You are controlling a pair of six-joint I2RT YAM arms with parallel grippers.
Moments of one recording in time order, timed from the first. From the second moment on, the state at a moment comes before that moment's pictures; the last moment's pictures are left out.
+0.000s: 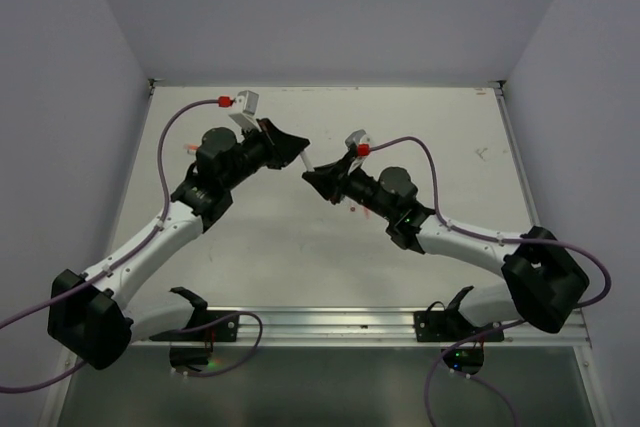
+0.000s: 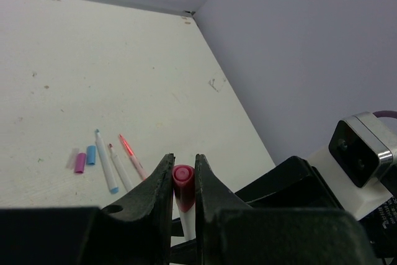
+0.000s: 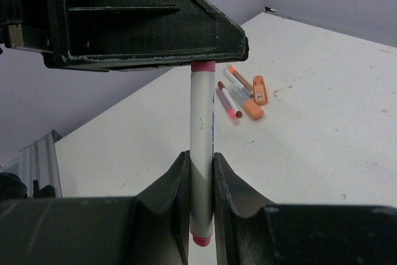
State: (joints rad) left arm -0.49 1.16 0.89 0.19 0.20 -0.67; right arm 0.79 1.36 0.67 0.73 -0.21 0.31
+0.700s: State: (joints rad) left arm -0.40 1.15 1.09 0.48 -0.31 -0.57; right arm 0.94 1.47 0.59 0.30 -0.17 0.40
